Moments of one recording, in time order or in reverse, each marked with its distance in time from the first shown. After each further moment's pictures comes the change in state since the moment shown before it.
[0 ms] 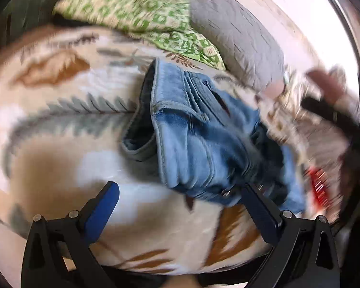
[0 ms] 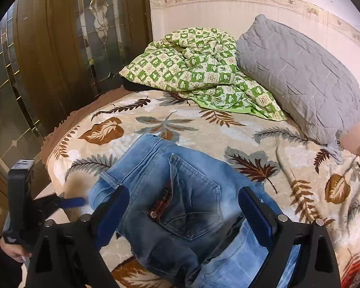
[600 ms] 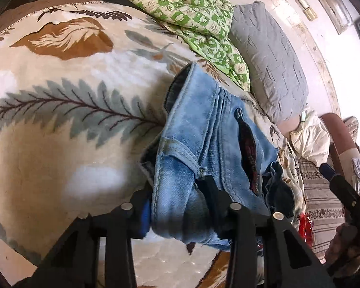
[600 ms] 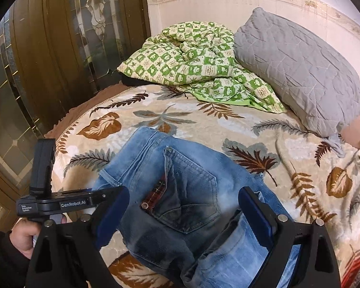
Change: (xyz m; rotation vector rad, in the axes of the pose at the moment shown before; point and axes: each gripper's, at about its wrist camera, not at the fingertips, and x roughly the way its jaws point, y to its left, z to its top) left arm 0.030 0.021 0.023 -0.223 -0.025 0.016; right arm 0.003 -0.008 -0.007 0.015 0.029 0.011
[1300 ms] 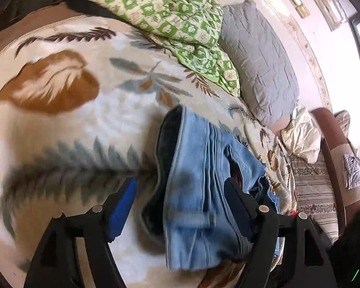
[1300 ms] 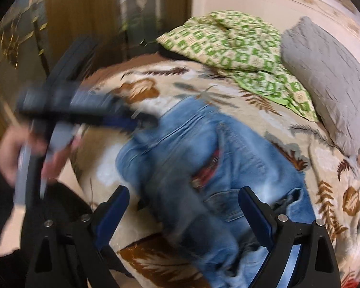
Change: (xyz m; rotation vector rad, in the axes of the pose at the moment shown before) left arm -0.010 -0.003 0.074 0.064 0.068 -0.046; right arm 0.028 0.077 -0.037 -0.243 0.094 0.050
